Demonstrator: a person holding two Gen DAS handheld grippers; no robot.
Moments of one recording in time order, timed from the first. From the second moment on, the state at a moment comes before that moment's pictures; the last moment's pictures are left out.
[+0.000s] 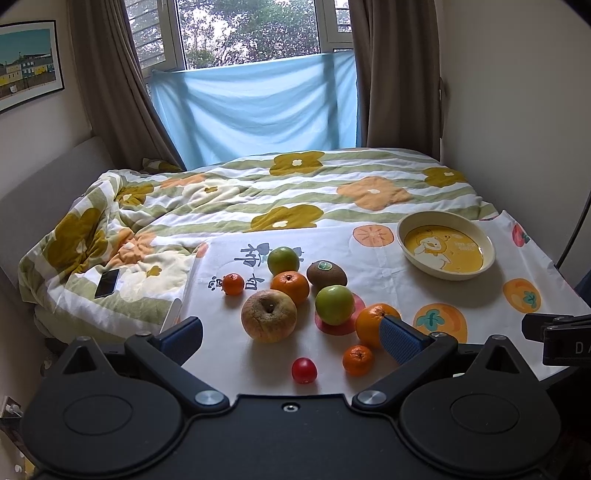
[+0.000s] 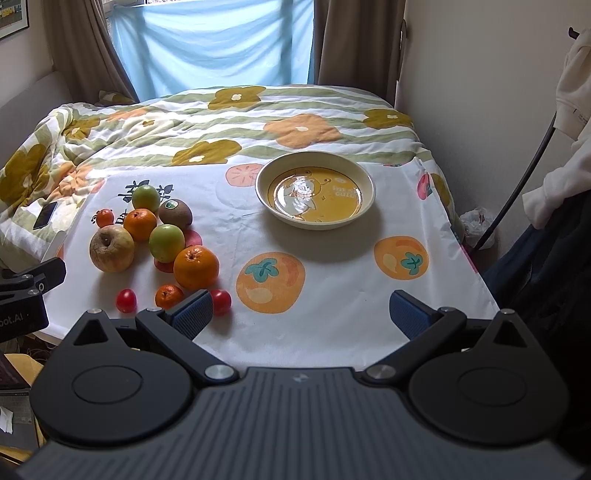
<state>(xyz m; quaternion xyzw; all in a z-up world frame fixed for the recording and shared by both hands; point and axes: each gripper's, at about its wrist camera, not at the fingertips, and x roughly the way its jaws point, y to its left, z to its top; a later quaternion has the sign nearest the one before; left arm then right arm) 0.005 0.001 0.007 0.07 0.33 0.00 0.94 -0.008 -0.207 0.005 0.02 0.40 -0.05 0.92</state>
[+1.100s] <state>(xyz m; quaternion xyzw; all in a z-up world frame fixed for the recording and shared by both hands) 0.005 0.002 0.001 0.07 0.33 0.00 0.94 -0.005 -0.204 0.005 0.01 0.39 -0.05 0.92</state>
